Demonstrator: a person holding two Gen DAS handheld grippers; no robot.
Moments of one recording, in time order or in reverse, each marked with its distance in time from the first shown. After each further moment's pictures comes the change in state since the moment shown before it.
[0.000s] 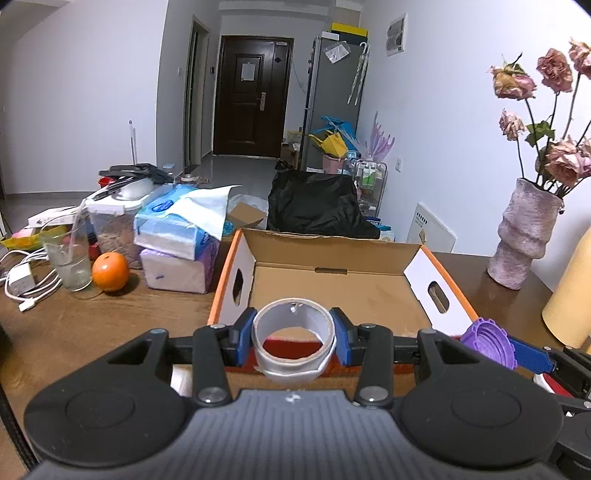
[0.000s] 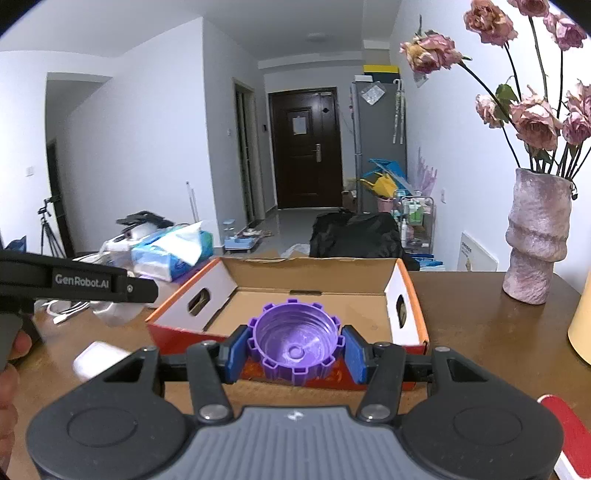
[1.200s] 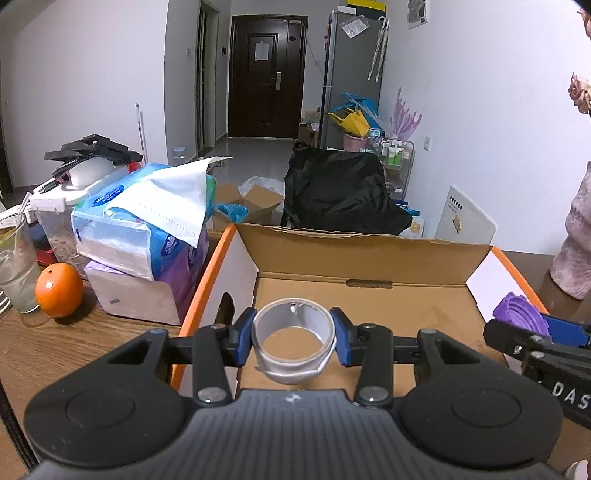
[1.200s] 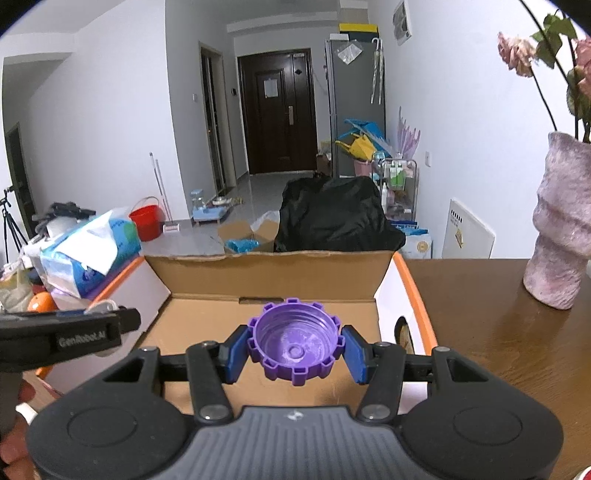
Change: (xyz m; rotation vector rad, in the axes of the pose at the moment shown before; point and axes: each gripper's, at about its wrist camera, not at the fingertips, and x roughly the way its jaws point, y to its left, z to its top) left arm 0.154 0.004 0.021 0.005 0.057 0.071; right arm 0.151 -0.031 0.035 0.034 0.138 -0.079
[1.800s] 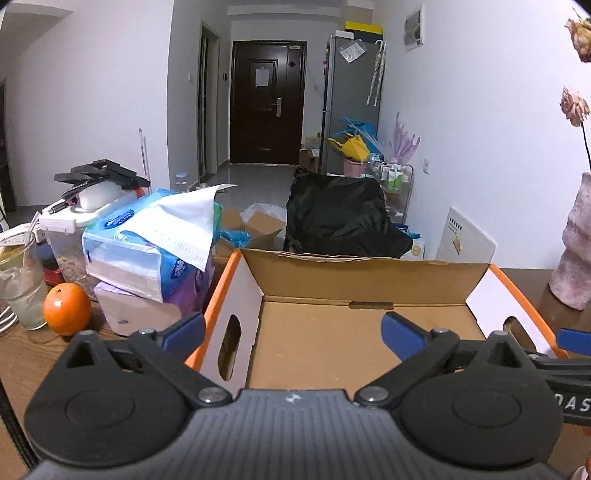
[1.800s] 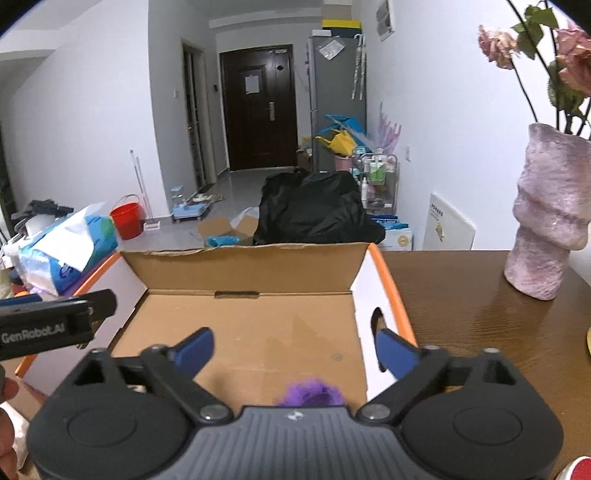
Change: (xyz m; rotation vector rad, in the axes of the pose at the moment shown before) left arm -0.011 0.003 0.000 0.001 -0.086 0.003; right arm 0.001 -0.010 -0.001 0.025 0.003 -0.065
